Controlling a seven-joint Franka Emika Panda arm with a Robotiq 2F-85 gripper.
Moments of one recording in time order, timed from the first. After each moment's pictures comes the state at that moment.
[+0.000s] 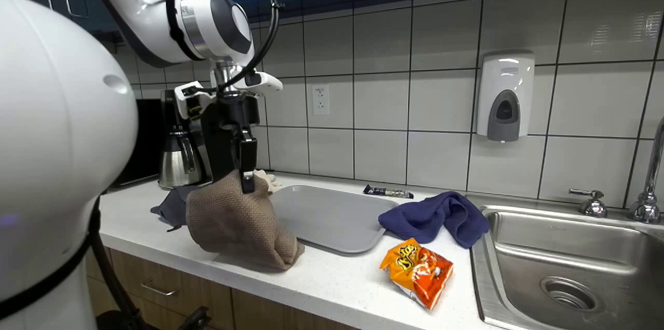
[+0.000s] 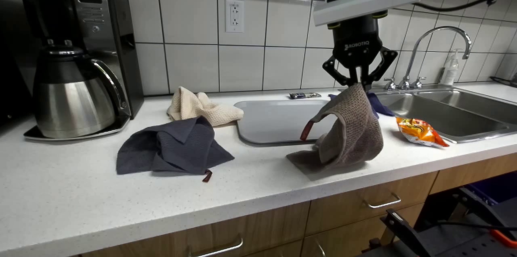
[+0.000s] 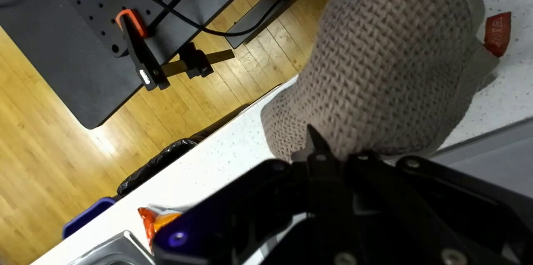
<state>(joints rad) 0.12 -0.25 0.19 -2.59 -0.13 2.09 0.98</state>
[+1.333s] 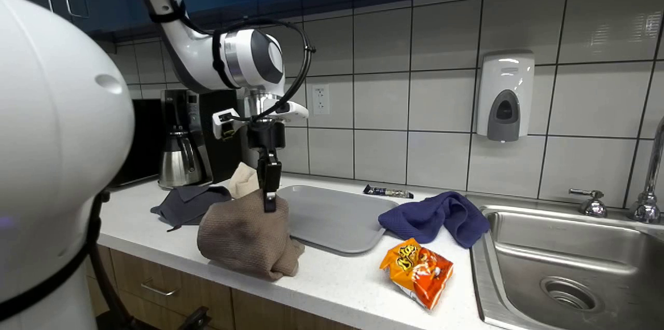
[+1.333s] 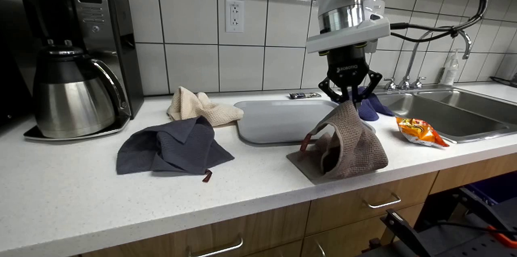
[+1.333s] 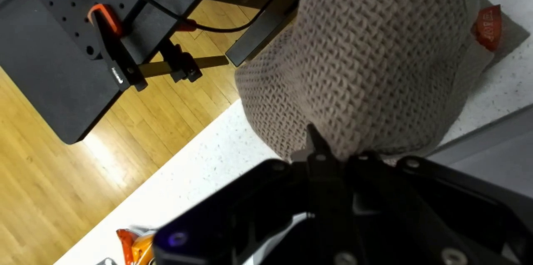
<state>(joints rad) 0.09 -0.02 0.11 -2.49 -0.15 2.16 0.98</state>
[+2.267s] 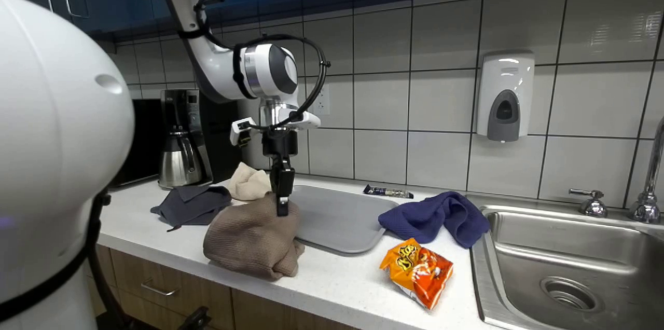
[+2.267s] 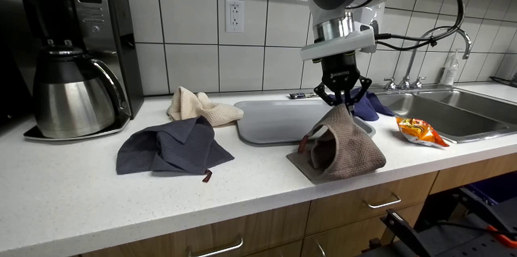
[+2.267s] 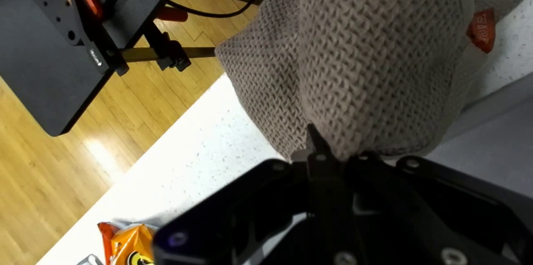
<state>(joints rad) 0.09 0.10 0.07 -2.39 -0.16 2.16 0.97</state>
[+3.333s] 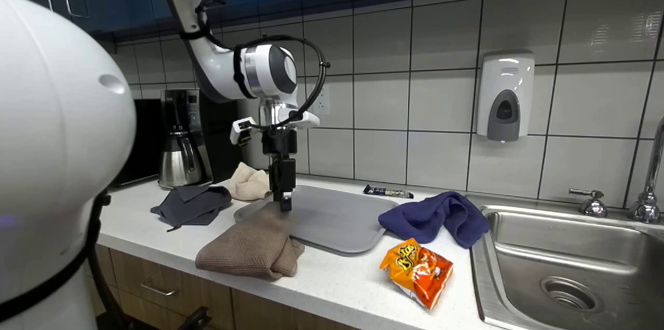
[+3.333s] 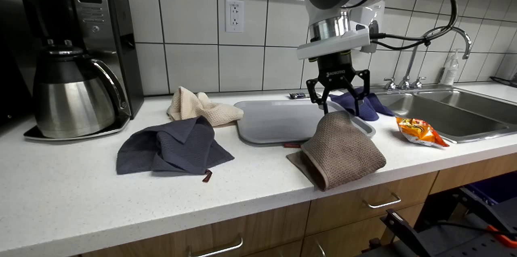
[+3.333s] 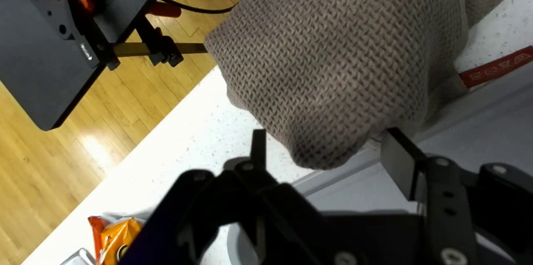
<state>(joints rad) 0.10 0.12 0.07 -2.36 -0.16 2.16 0.97</state>
